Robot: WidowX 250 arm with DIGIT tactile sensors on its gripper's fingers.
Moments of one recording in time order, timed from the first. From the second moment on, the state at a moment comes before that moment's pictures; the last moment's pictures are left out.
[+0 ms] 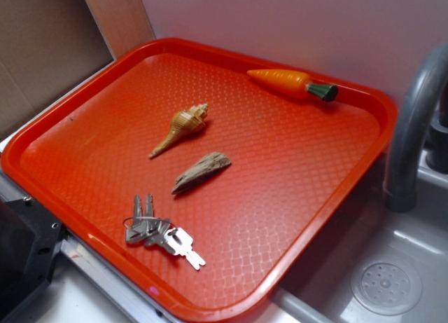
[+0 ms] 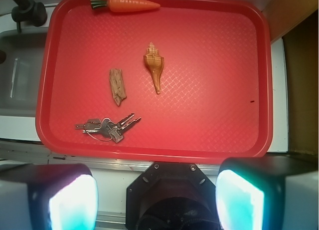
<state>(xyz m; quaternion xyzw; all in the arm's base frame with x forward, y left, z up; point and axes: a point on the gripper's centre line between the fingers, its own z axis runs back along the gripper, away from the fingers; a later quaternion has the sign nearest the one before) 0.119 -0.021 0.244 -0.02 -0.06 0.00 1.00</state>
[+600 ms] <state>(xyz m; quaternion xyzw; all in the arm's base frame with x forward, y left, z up) 0.141 -0.042 0.224 -0.02 -0.06 0.00 1.00</state>
